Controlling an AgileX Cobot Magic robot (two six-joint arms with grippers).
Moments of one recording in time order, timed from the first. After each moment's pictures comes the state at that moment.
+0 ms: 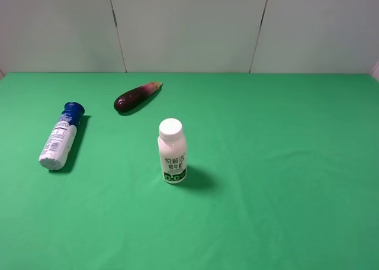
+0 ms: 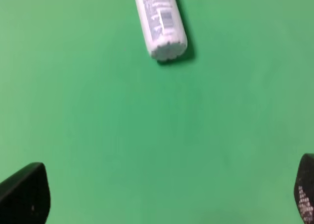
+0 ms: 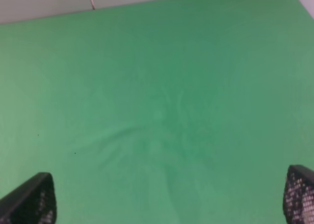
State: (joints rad) left arm -0.09 0.26 -0.60 0.03 1.16 0.09; right arm -0.07 0.00 -0.49 0.04 1.01 0.03
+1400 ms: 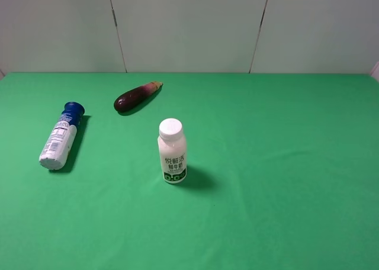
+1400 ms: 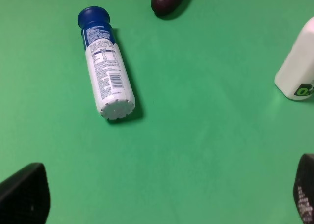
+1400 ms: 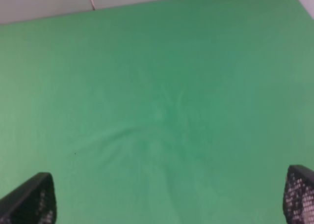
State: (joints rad) left arm -0.09 -0.01 -0.50 -0.12 1.06 0.10; right arm -0.07 0.00 -0.49 0.04 1.01 0.03
